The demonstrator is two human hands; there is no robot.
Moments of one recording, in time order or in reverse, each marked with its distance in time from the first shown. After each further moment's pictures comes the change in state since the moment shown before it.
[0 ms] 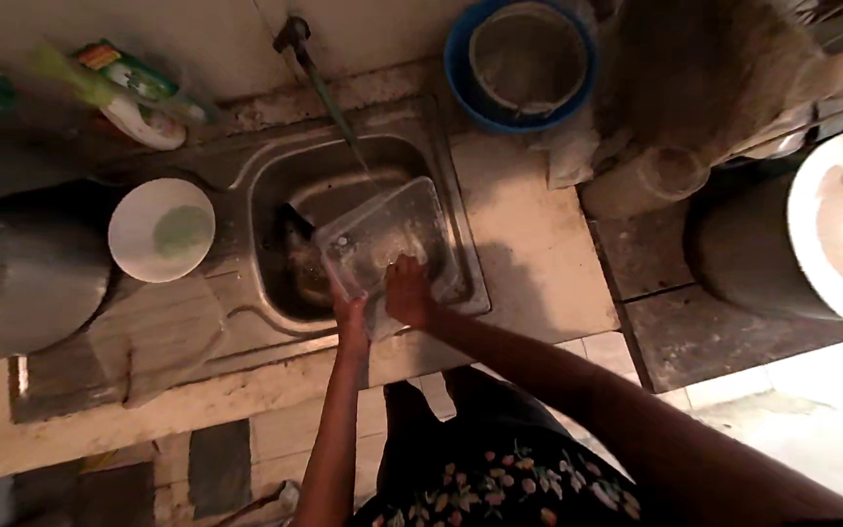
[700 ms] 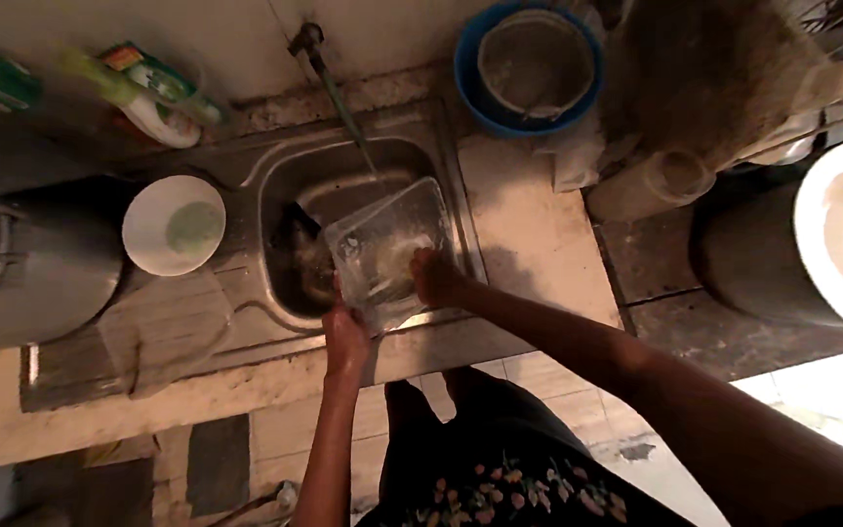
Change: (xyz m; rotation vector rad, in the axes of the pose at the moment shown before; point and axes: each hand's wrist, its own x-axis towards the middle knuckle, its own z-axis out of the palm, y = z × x) left_hand -0.037 0.065 -0.013 0.961 0.007 0.047; right_hand 0.001 0.051 -0.038 -0.309 -0.022 -0.305
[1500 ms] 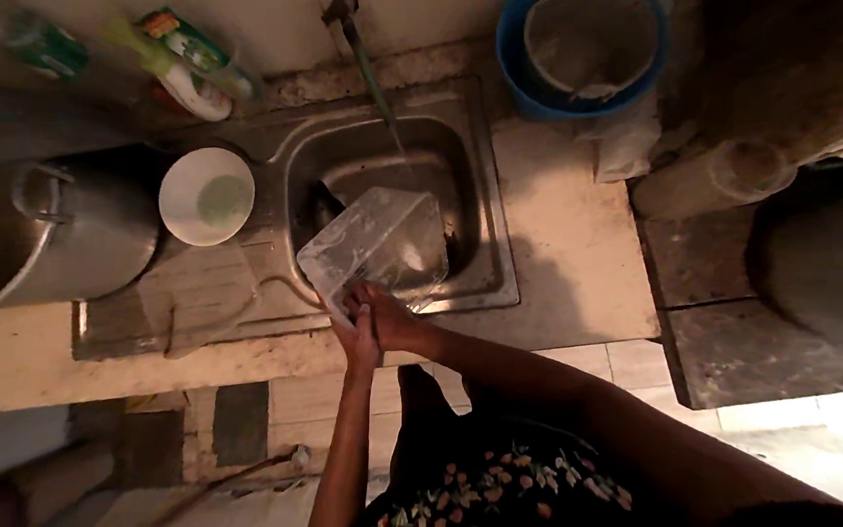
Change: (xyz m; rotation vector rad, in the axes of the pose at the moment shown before) left_hand -0.021 -0.066 0.045 -0.962 0.329 -0.027; right_hand 0.016 -0.136 0.061 0.479 0.017 -0.204
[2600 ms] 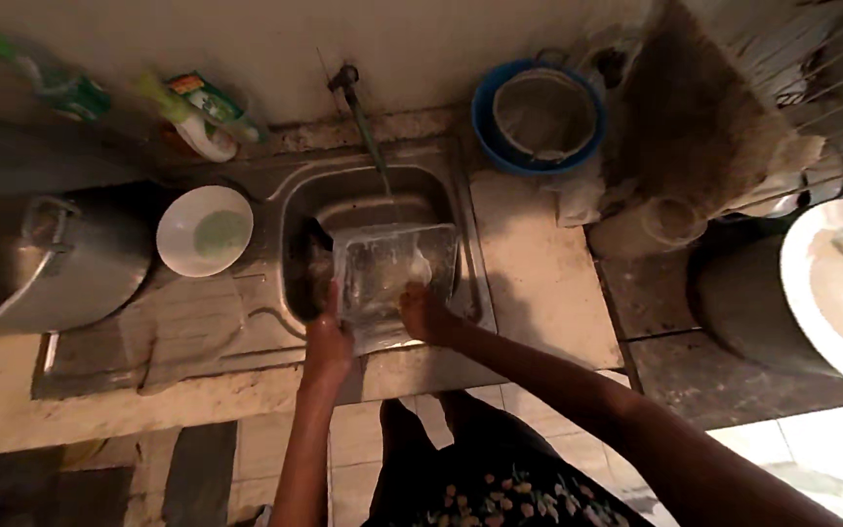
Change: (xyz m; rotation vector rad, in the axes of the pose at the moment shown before) left_hand 0.038 0.126 0.007 0.930 -0.373 0.012; right_hand -0.027 0.057 -0.091 -0.350 -0.084 0.250
